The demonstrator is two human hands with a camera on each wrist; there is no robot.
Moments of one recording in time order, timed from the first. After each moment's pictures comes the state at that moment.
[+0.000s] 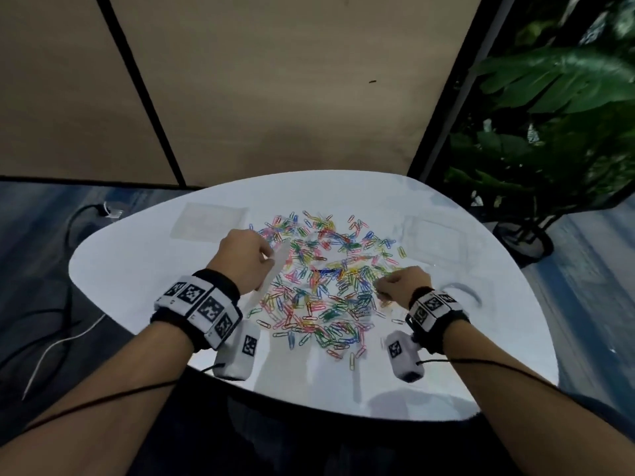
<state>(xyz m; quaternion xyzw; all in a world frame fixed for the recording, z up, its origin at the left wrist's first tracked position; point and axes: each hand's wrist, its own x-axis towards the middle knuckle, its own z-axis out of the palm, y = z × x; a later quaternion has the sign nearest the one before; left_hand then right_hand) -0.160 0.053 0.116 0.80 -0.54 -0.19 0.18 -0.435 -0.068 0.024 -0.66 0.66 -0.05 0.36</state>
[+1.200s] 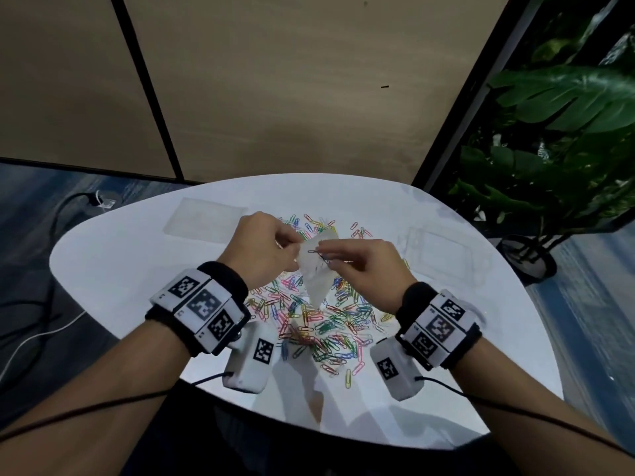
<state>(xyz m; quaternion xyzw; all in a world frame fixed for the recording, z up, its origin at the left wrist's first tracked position) -0.176 0.035 0.130 0.73 -0.50 -0.29 0.36 -0.366 -0.035 0.107 -0.82 0.36 -0.23 0.37</state>
